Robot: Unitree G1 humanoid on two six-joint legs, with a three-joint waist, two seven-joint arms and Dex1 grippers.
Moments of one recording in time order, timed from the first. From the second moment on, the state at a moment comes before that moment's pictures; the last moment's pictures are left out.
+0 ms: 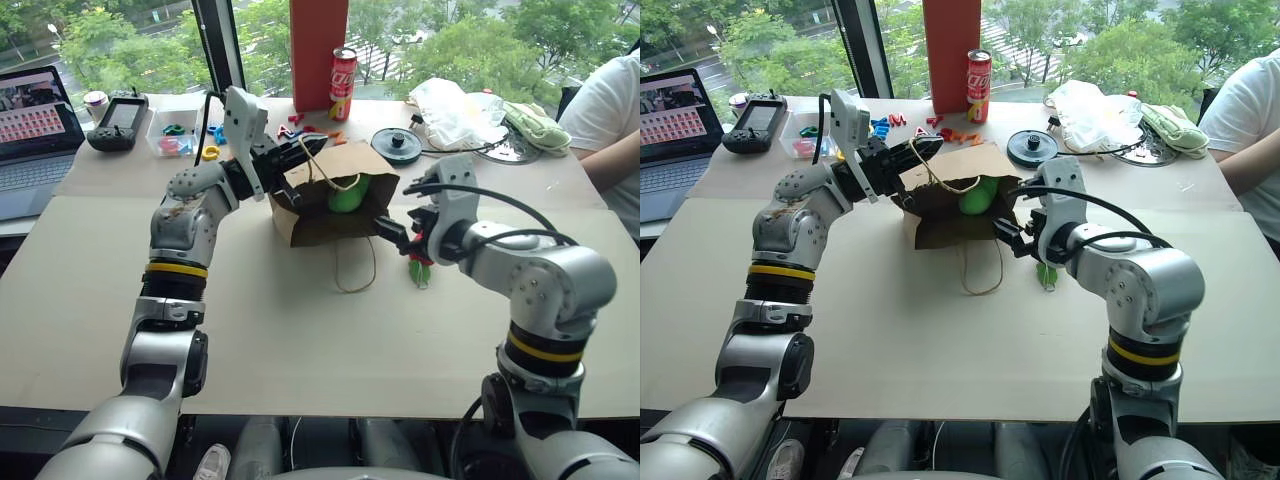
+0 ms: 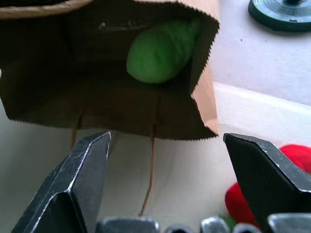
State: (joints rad) left arm -0.91 0.32 0.06 0.37 -0.39 0.33 -0.89; right arm -0.60 -0.43 -0.17 -0.56 0.51 1.55 0.17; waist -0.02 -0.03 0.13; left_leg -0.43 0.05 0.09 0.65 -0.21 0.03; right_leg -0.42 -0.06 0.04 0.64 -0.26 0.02
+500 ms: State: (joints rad) left arm -0.91 0.31 0.06 0.37 -0.39 0.33 -0.89; right arm -0.45 -0.26 -0.10 -0.39 0.26 1.35 -0.03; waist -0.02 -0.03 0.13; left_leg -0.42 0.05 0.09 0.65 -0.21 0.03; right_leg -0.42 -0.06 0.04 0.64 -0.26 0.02
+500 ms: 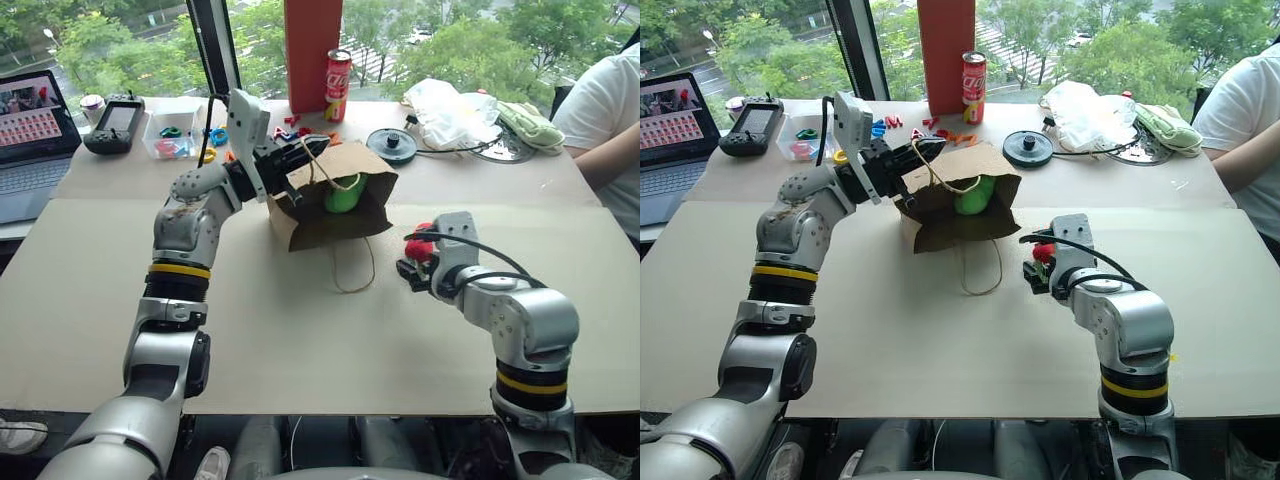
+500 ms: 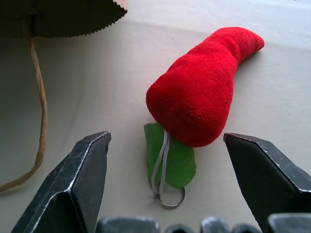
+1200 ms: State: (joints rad) left arm -0.91 0.32 0.06 0.38 -0.39 0.33 -0.89; right arm -0.45 -0.24 -0.08 -0.24 0.17 1.11 -0.03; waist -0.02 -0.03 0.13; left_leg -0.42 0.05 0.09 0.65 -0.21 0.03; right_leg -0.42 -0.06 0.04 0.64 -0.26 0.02
